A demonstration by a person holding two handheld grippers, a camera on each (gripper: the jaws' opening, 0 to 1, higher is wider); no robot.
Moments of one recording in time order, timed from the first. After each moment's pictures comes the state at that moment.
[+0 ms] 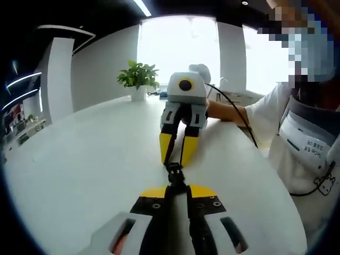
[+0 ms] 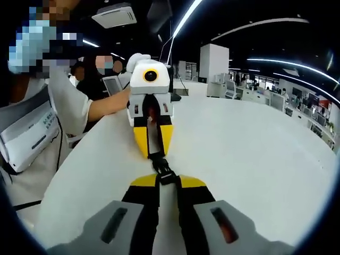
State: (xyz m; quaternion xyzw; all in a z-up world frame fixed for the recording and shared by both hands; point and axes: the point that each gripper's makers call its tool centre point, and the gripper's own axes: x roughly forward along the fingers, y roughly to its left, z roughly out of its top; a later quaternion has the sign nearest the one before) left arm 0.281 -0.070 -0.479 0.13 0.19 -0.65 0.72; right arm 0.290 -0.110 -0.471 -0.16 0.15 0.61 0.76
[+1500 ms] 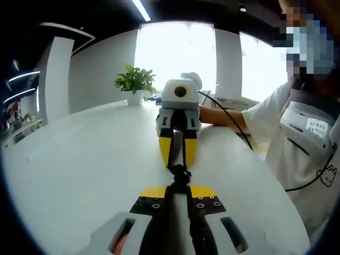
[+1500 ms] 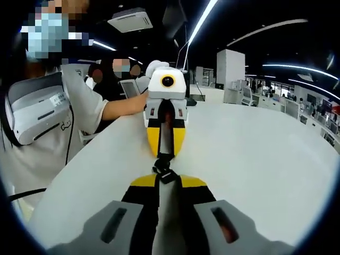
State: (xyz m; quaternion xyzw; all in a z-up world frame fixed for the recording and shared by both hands) left arm 0.279 -0.078 -0.479 0.11 0.18 -0.67 0.71; right arm 0.287 -0.115 -0.472 -0.15 0.12 0.67 0.71
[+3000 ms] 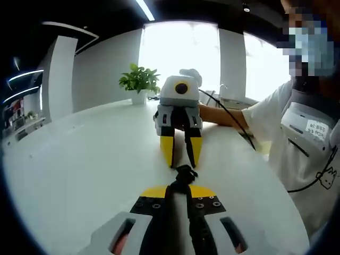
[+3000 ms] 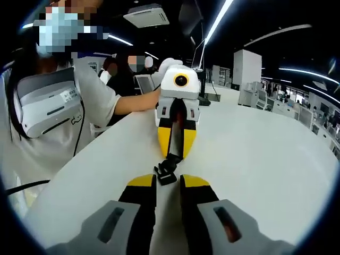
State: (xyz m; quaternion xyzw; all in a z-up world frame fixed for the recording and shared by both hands) left arm 0.285 -0.076 -0.480 0.10 0.19 -0.66 0.72; right arm 0.282 -0.109 -0.472 -0.18 0.12 0.72 0.66
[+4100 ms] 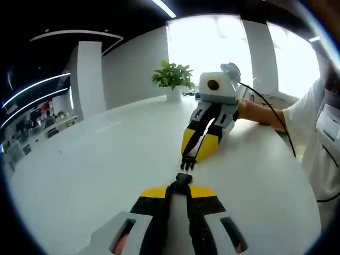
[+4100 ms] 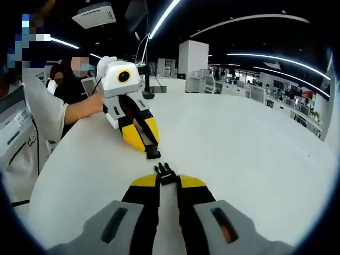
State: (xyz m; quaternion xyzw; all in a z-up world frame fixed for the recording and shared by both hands) left arm 0.330 -0.069 -0.482 0.13 0.18 -0.53 0.82; right arm 0.337 -0.125 -0.472 -0.16 0.17 0.53 0.82
